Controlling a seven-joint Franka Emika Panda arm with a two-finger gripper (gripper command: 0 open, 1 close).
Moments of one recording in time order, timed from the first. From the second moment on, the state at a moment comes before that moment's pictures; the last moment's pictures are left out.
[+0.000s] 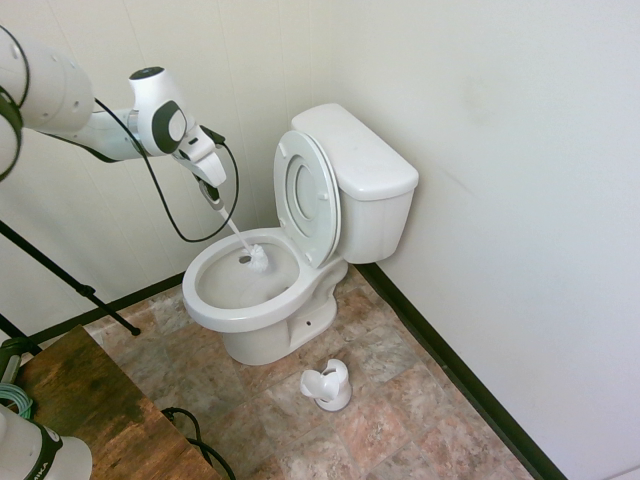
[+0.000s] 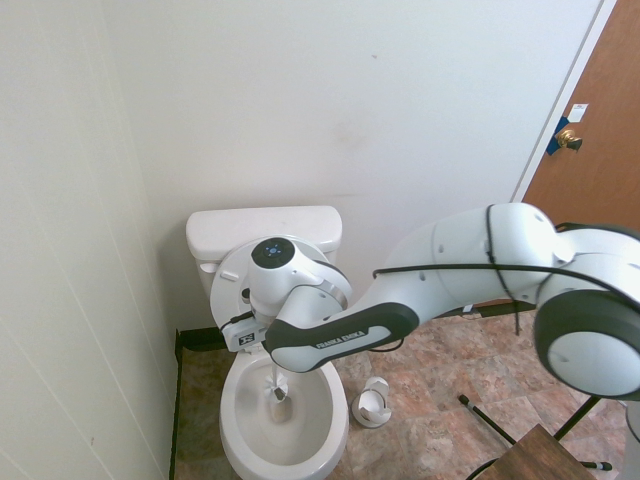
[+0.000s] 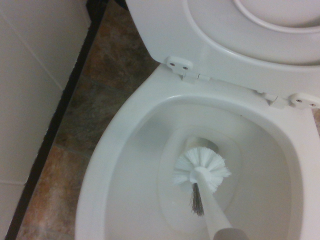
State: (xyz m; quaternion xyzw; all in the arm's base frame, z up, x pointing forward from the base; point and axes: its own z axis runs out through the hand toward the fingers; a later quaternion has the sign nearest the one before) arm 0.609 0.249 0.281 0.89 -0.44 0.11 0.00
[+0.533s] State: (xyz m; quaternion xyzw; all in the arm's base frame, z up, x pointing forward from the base) arm 0.669 0.264 0.209 0.88 -0.46 0.08 0.04
